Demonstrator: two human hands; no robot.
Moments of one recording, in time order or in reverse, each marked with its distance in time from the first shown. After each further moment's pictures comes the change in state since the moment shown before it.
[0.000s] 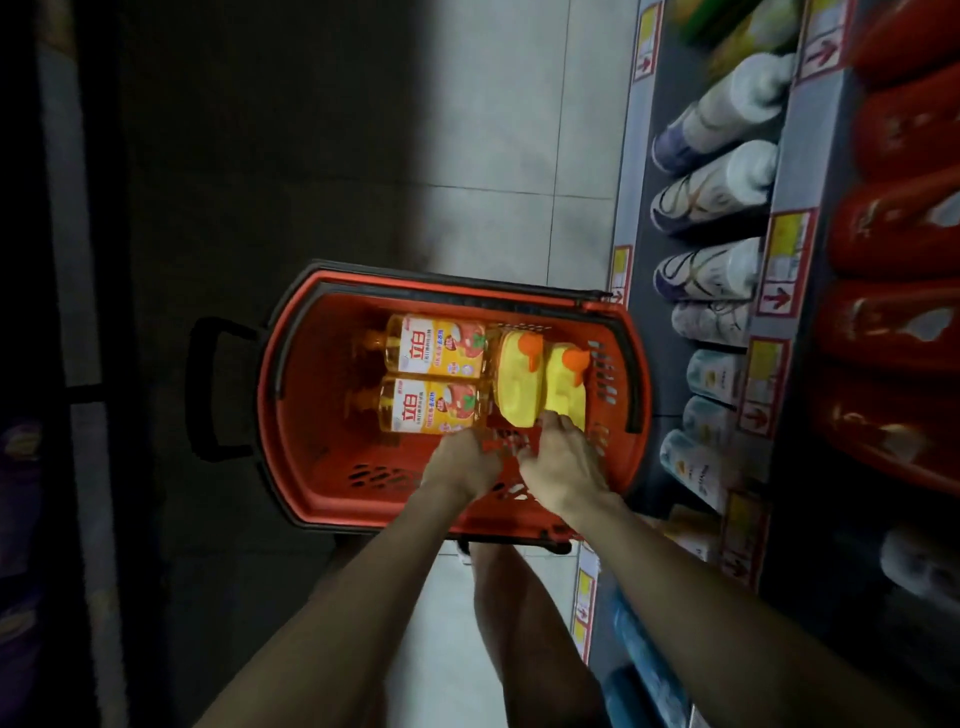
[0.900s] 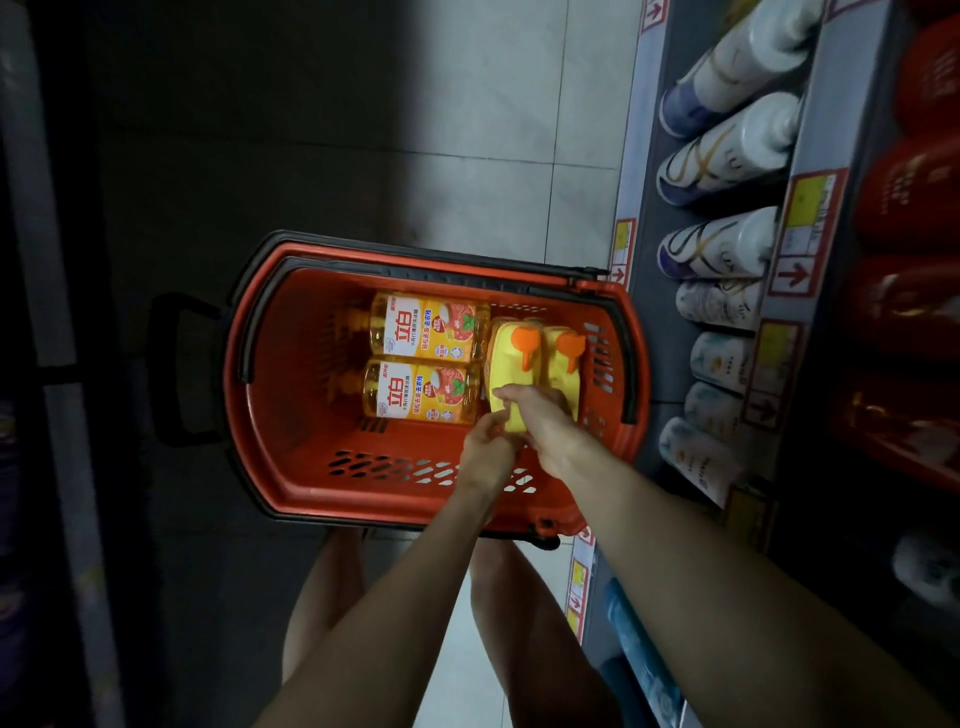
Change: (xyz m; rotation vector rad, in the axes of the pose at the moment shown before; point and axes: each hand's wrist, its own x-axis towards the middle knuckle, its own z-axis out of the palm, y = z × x) left_hand 0.042 -0.007 0.083 -0.805 0.051 -0.223; right_hand 0.043 -0.019 -0.004 1.043 -0.166 0.421
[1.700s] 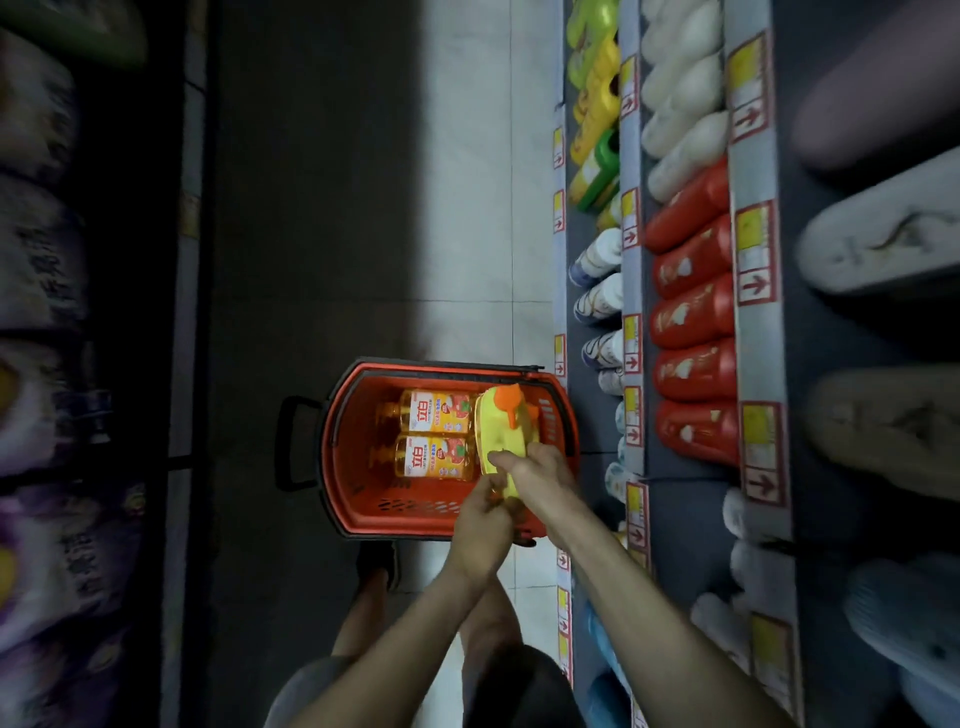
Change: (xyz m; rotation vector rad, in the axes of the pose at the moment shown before) left_hand -0.317 0.096 -0.045 0.019 -0.154 0.271; right_hand -0.301 -0.034 -0.049 -0.205 0.024 -0.362
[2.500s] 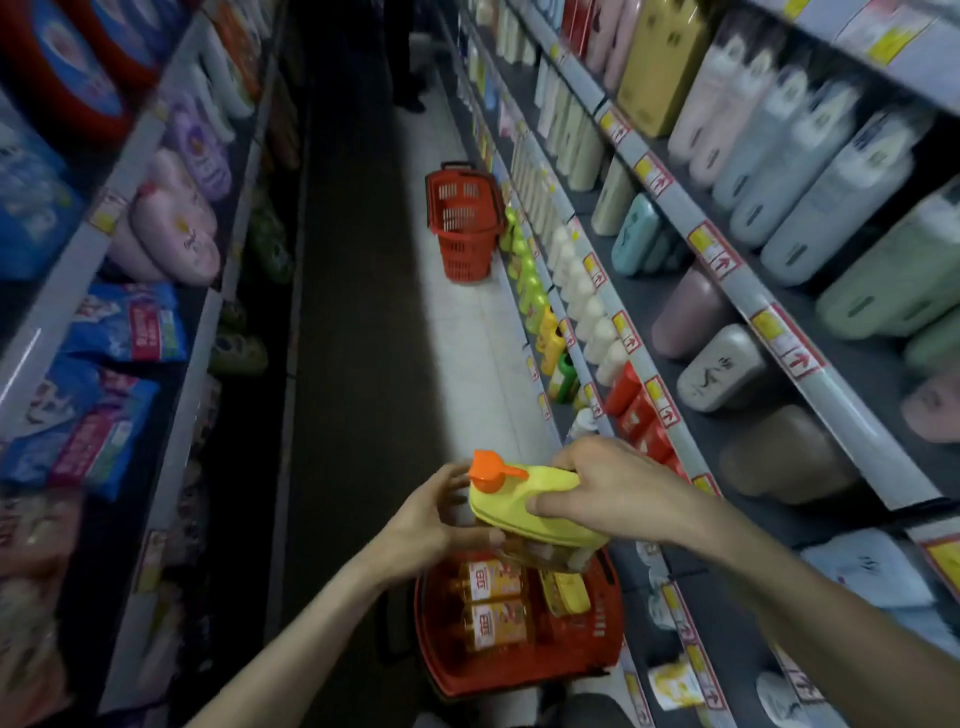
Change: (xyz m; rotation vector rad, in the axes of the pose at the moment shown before) left_hand -0.223 0.207 -0.200 0.481 -0.355 0.663; right_hand -0.351 -0.176 -0.018 -0.779 0.210 -0.662
